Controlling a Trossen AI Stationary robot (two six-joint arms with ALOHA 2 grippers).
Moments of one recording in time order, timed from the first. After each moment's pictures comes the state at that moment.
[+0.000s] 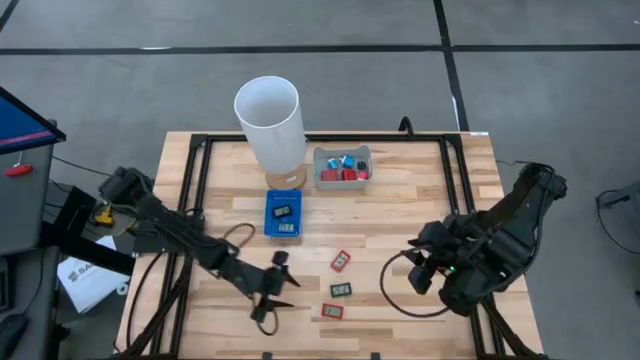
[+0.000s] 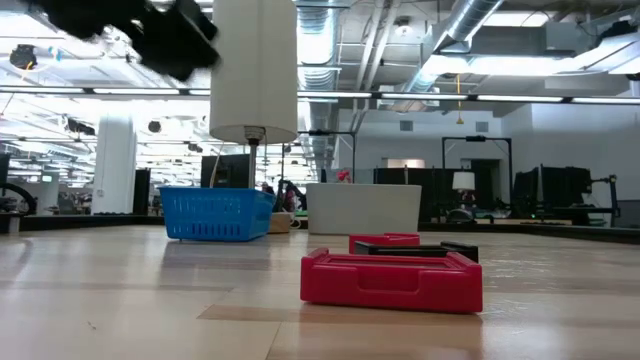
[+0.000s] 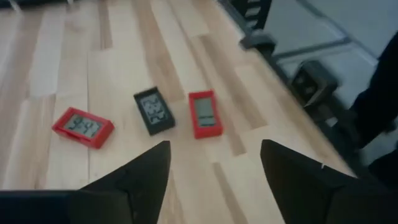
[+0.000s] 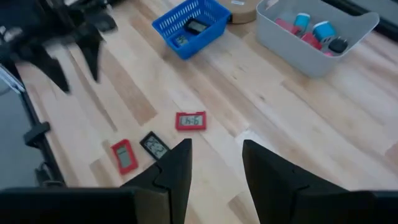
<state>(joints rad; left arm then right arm) -0.58 1.50 0.74 0.19 -0.24 -0.14 0.83 1.44 1.58 -1.47 0.76 1.45</state>
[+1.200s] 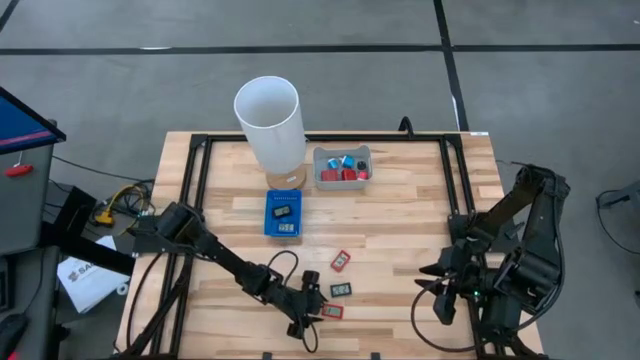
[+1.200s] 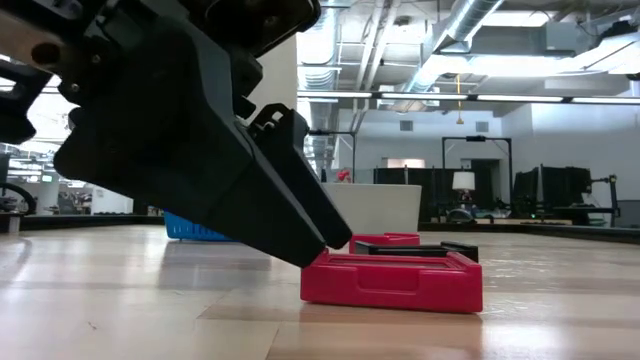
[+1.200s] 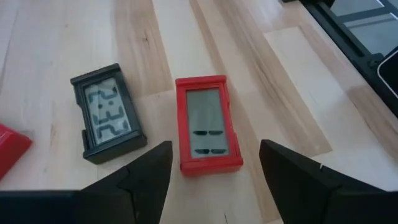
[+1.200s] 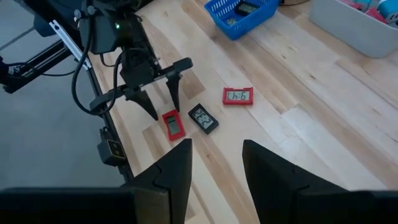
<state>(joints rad) -0.55 2.03 1.07 0.27 -0.26 -0.17 1.05 1.46 1.58 -1.41 0.79 1.57</state>
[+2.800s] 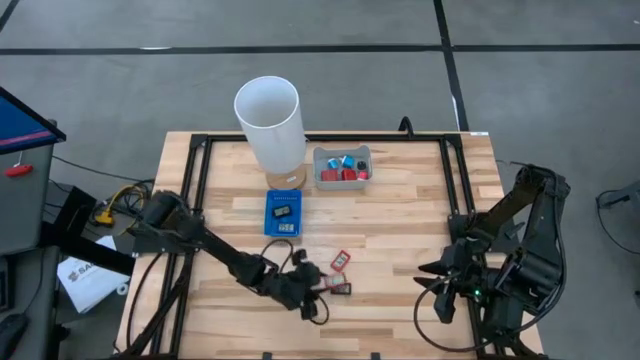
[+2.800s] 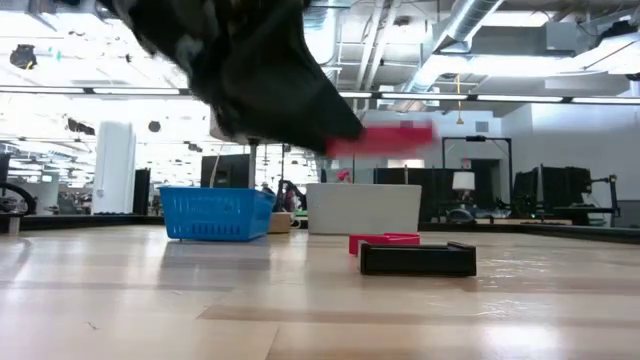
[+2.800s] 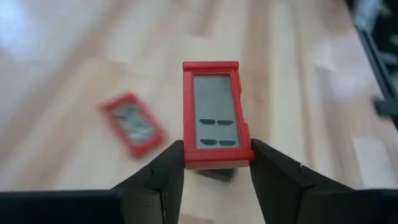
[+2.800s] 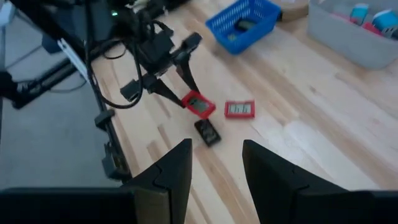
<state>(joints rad) -0.52 1.89 1.06 0.15 -0.54 -0.51 1.06 1.46 1.58 -1.41 0.86 1.60</state>
